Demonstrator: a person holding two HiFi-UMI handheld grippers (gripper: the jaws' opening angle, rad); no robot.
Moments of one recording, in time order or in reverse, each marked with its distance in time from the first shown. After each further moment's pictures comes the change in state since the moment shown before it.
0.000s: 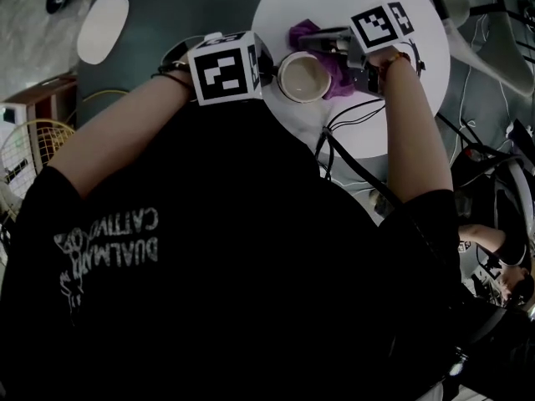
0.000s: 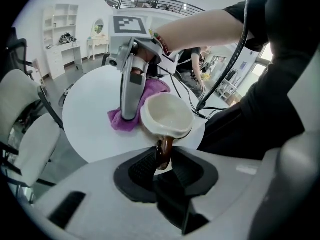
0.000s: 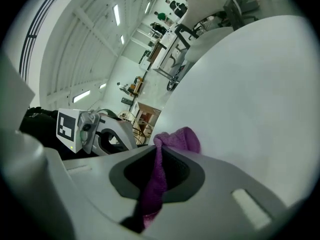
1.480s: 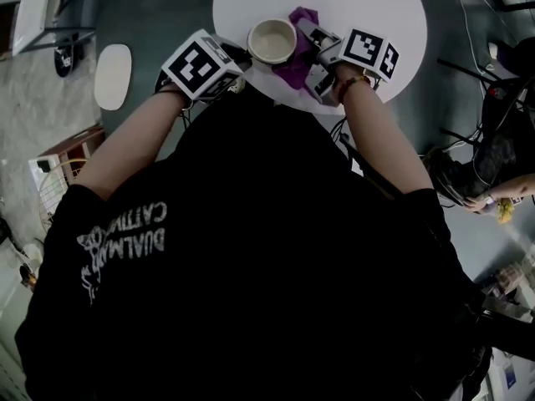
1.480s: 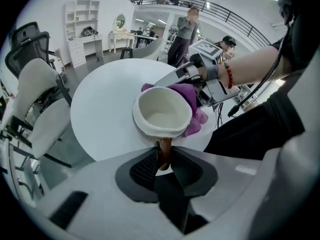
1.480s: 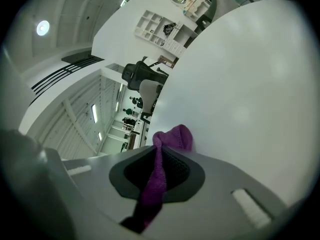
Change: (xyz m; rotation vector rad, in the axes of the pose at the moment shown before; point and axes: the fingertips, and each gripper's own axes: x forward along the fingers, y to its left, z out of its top) left arm 0.018 -0.037 0.007 -0.187 0.014 0.160; right arm -0.079 -0.017 -0.085 0.489 -1.065 -0.089
